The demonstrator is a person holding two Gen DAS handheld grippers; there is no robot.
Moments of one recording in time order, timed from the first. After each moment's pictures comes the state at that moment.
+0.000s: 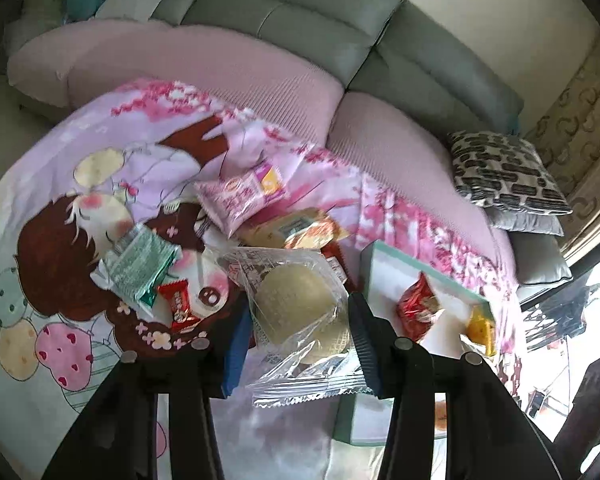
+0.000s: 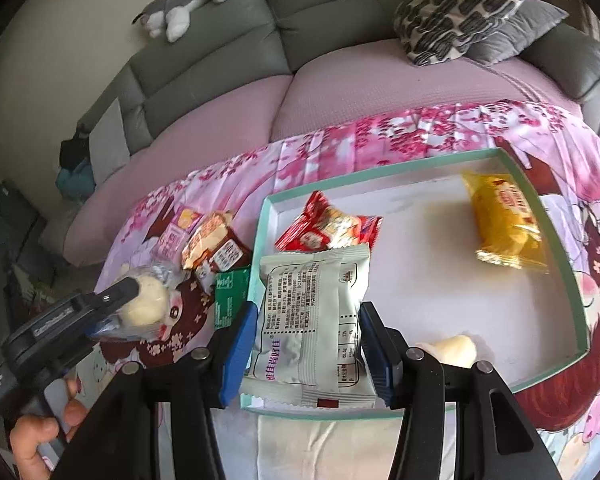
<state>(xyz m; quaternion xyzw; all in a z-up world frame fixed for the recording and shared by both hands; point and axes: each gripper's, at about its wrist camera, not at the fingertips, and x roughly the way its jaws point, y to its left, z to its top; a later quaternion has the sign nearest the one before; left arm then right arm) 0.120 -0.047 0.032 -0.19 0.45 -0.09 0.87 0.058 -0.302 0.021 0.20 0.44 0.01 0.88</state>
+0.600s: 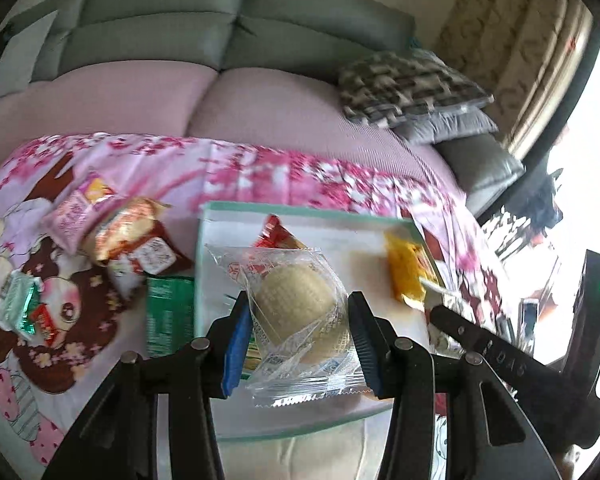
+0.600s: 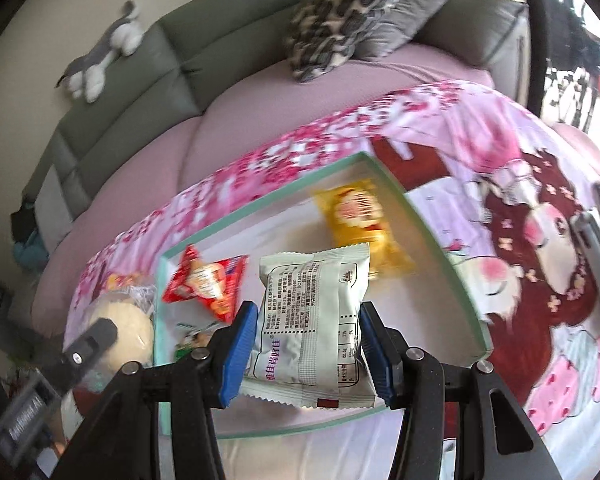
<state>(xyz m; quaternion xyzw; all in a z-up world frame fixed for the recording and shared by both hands) 0.094 -0.198 0.037 -0.05 0.44 -0.24 0.86 0.026 -0.395 0.007 0.26 0.42 -0.13 0.86</state>
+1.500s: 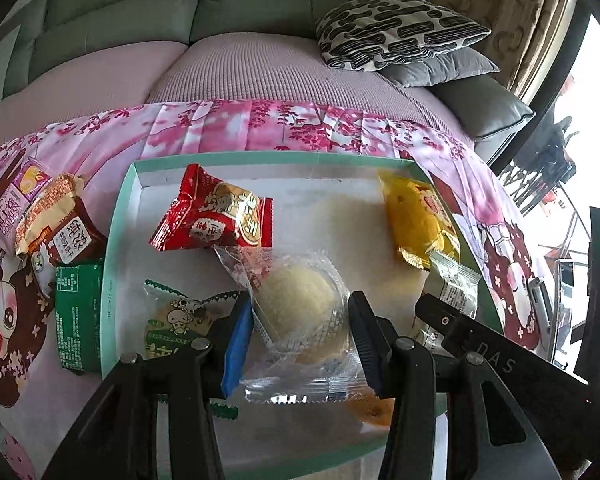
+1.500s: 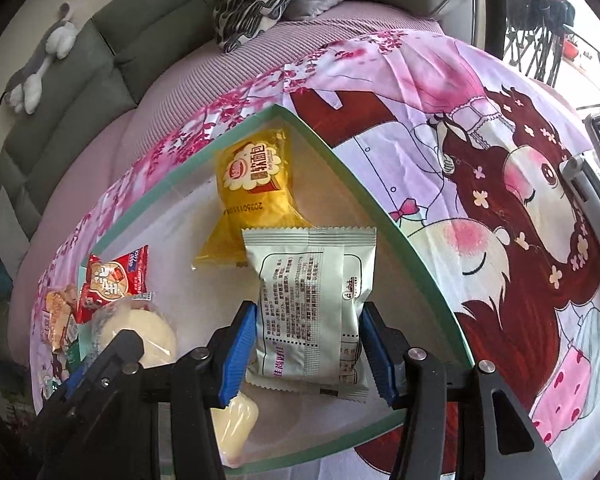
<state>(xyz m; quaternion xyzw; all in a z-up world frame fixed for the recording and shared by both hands) 0.105 -0.263 -0.023 0.01 0.48 -0.24 0.84 0.044 -0.427 -0.049 0.28 0.46 -0.20 0.82</state>
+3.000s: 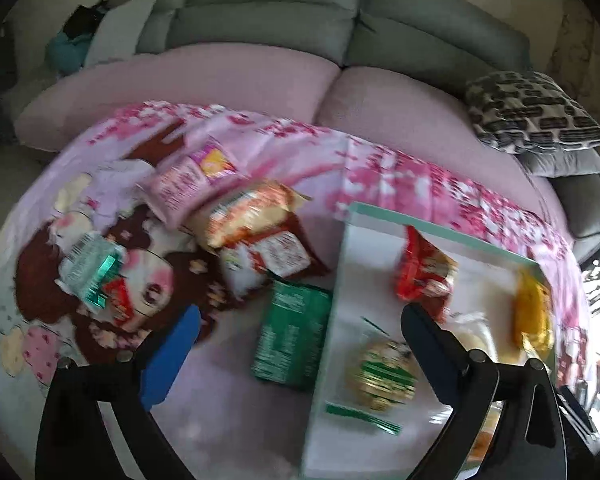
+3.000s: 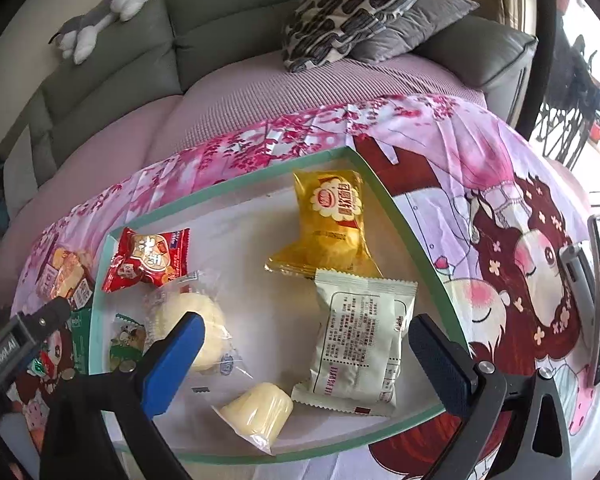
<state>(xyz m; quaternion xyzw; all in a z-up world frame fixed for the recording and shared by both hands) 0.132 -0.149 0.000 -0.05 0.45 -0.01 0.89 0.050 -0.388 -0.017 0.17 0.44 -0.16 0.87</state>
